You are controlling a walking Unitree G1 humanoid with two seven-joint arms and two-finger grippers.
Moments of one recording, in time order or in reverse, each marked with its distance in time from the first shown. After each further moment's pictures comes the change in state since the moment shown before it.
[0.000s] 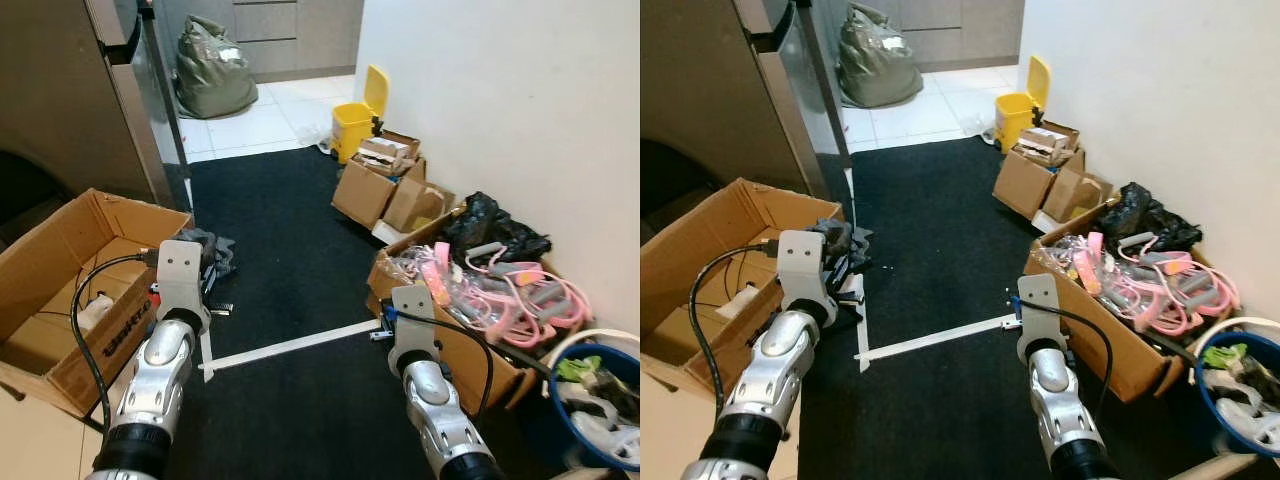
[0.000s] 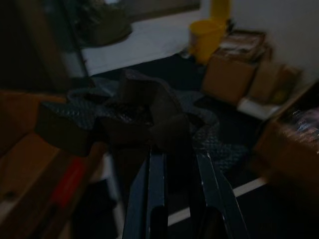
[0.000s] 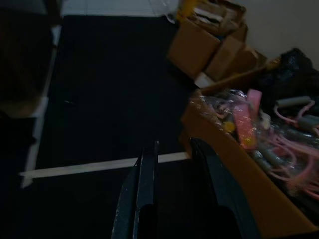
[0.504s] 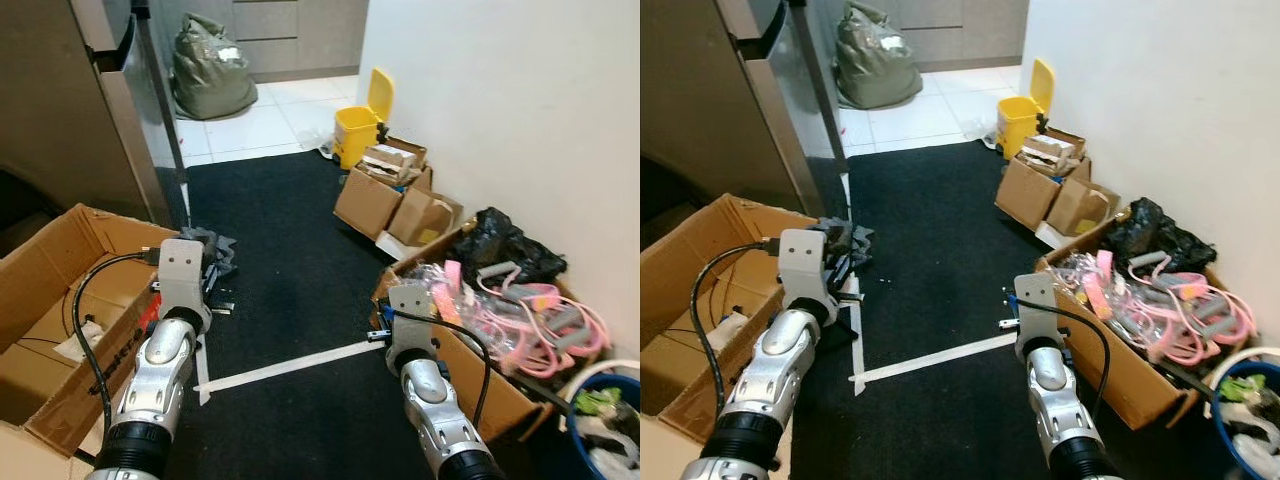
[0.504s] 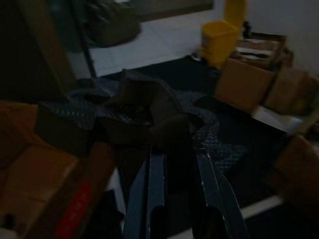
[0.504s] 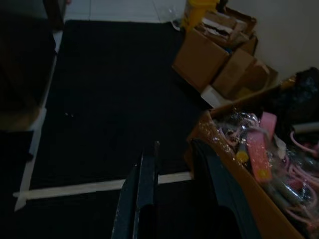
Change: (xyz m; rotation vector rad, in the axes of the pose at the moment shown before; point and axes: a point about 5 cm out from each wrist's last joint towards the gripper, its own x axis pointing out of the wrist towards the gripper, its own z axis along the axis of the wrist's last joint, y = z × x) left arm -0.001 0.002 -0.002 0.001 0.007 0.009; right arm 0.002 0.002 0.003 -0.002 -0.010 0.007
